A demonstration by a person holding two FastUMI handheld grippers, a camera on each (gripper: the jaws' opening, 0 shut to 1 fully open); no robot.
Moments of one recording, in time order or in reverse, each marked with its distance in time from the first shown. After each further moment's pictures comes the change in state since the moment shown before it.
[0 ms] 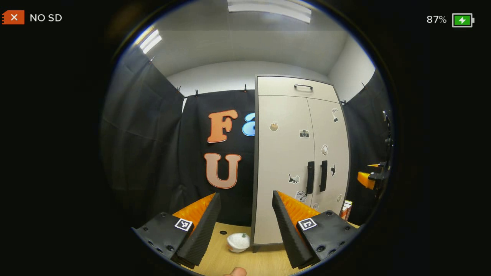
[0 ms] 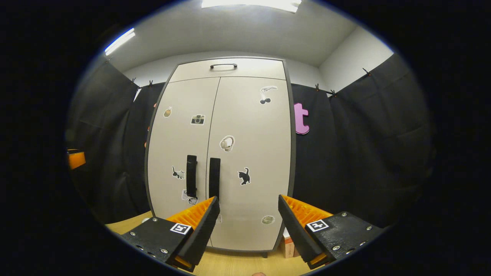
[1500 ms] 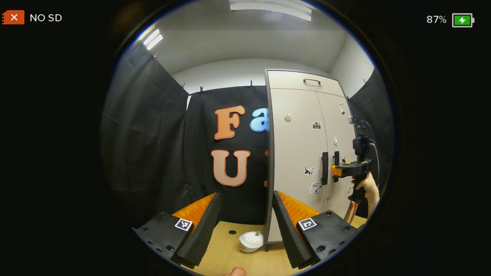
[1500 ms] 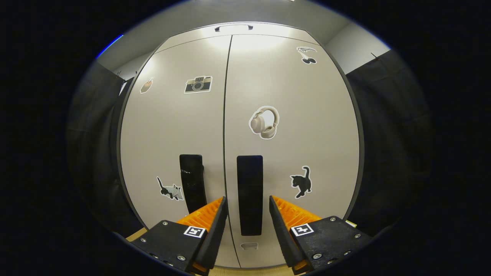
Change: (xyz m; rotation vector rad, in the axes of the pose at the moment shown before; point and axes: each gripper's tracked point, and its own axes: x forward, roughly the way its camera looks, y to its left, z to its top) left arm 0.012 0.050 -0.029 0.012 0.017 0.014; right arm 0.177 0.078 -0.035 0.076 0.092 -0.045
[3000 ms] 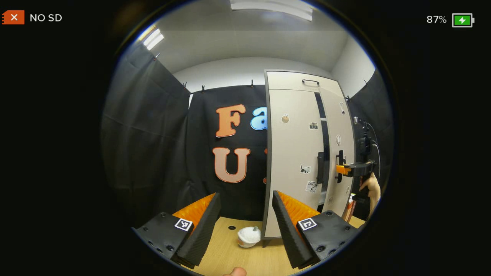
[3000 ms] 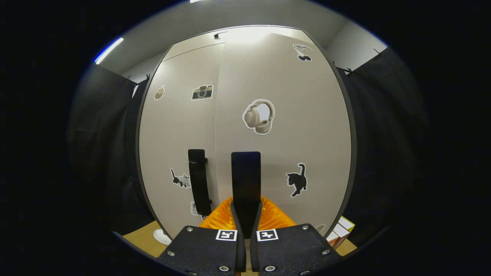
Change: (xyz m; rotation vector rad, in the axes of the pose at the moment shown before) left arm -0.033 -0.020 0.011 -0.006 0.019 0.018; right arm -0.038 -0.019 0.002 0.021 0.005 0.135
